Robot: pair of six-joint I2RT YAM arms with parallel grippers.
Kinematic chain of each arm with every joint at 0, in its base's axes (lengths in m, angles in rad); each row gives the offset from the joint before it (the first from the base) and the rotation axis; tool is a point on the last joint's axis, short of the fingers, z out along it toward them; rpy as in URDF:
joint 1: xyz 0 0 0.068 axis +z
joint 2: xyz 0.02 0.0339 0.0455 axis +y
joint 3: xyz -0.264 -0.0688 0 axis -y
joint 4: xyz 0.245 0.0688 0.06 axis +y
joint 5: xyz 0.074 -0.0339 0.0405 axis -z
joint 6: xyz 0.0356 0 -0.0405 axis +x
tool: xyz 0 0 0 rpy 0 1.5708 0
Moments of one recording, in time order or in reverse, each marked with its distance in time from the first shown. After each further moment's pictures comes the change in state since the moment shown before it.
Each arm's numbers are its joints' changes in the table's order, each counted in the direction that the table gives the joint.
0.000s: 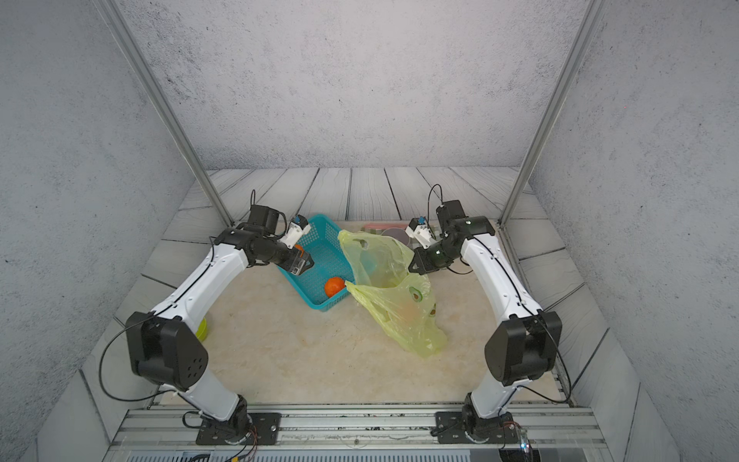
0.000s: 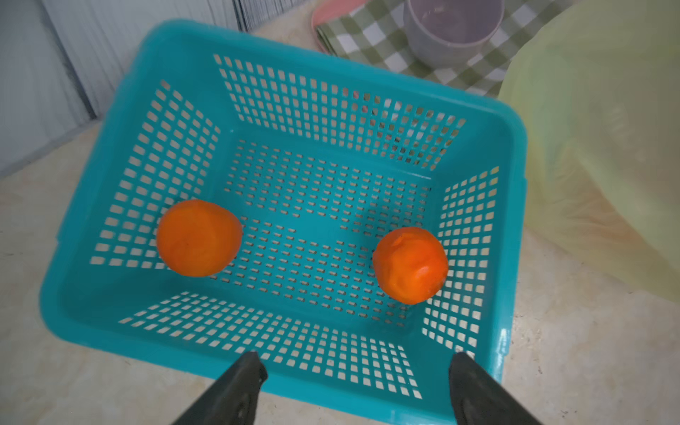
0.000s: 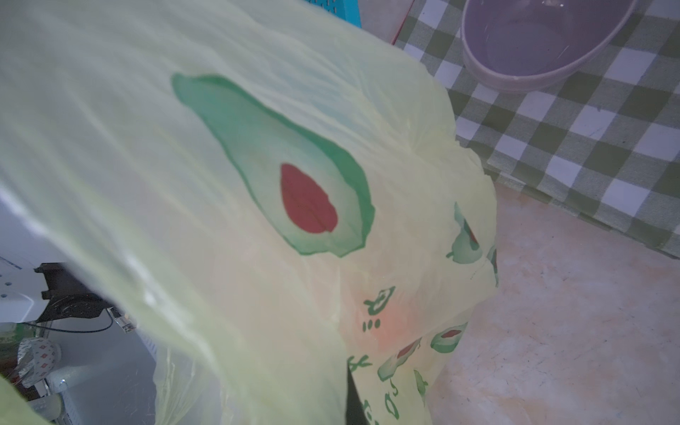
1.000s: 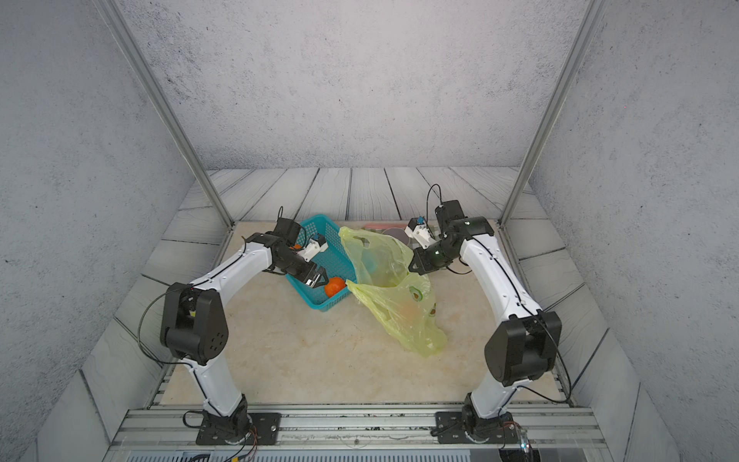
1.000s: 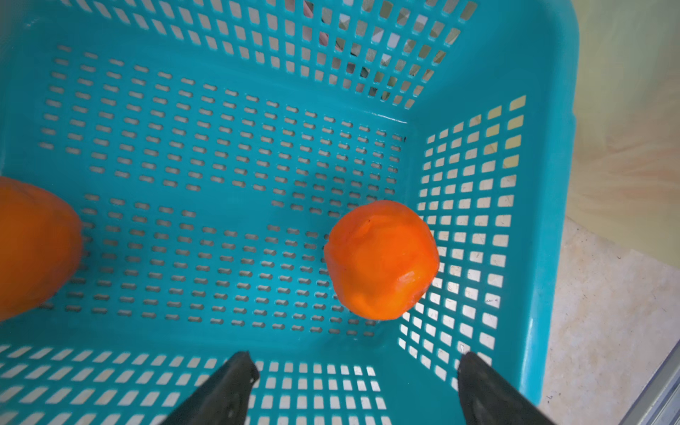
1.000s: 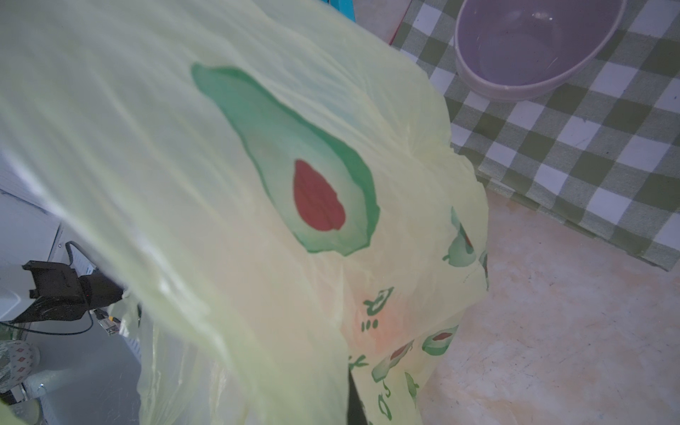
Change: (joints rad) left arm -0.054 0.188 -0.016 -0.011 0.106 -0.008; right arm 0.013 0.002 -0.002 -0.014 0.020 -0.011
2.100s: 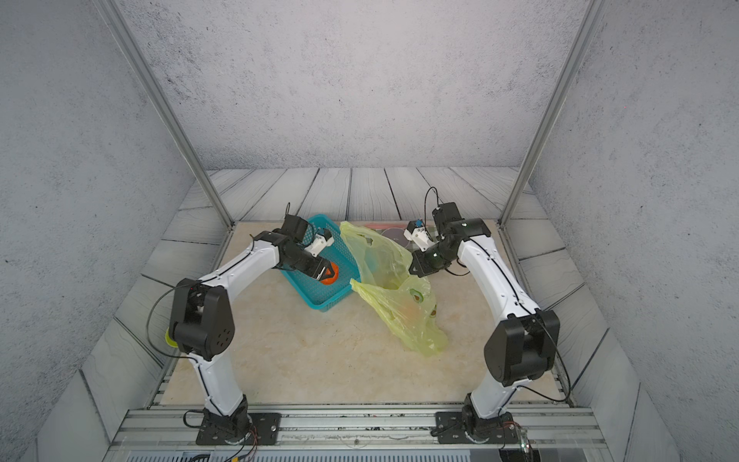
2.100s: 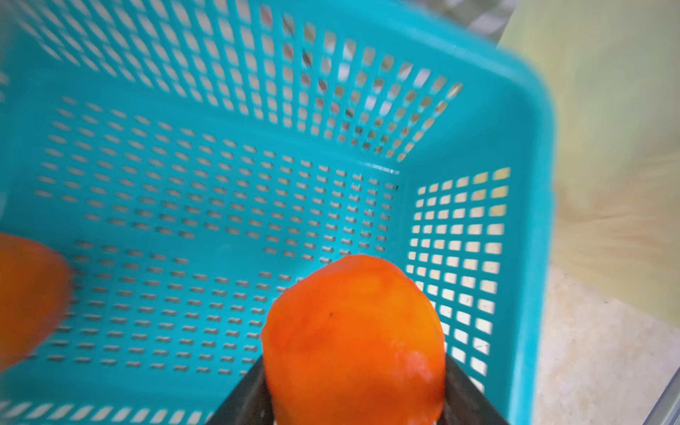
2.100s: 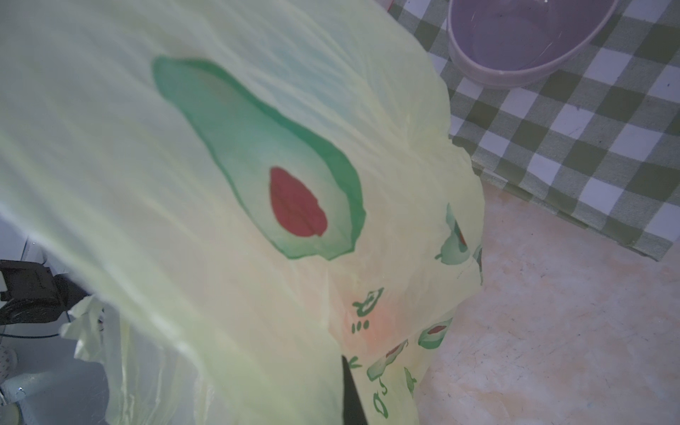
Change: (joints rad) left arm -0.019 -0.039 0.045 -0.068 0.020 -0.072; right arm 0.009 0.001 -0.021 -0.008 0.046 0.000
